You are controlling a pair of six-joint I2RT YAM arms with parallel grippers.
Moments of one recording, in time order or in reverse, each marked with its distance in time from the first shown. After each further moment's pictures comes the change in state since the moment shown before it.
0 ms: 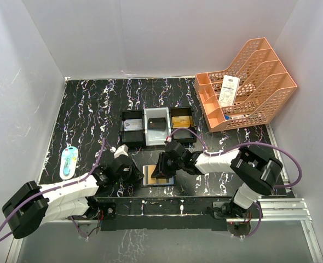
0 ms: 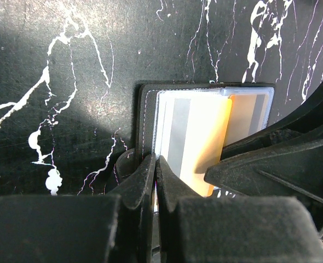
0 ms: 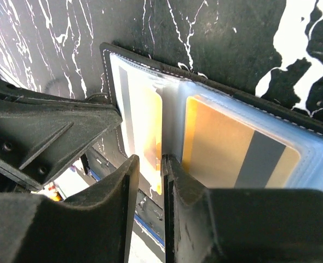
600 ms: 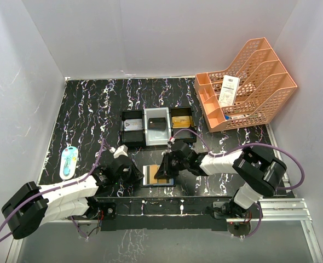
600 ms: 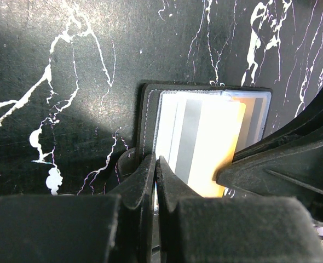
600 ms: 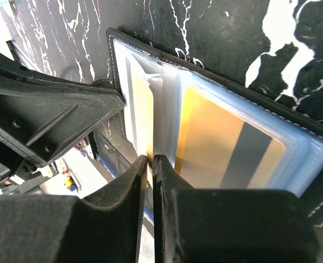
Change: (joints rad) left arm 0.000 -0.011 -0.006 -0.002 -0.002 -0.015; right arm -0.042 -0.034 -0.081 0.097 -0.089 0.003
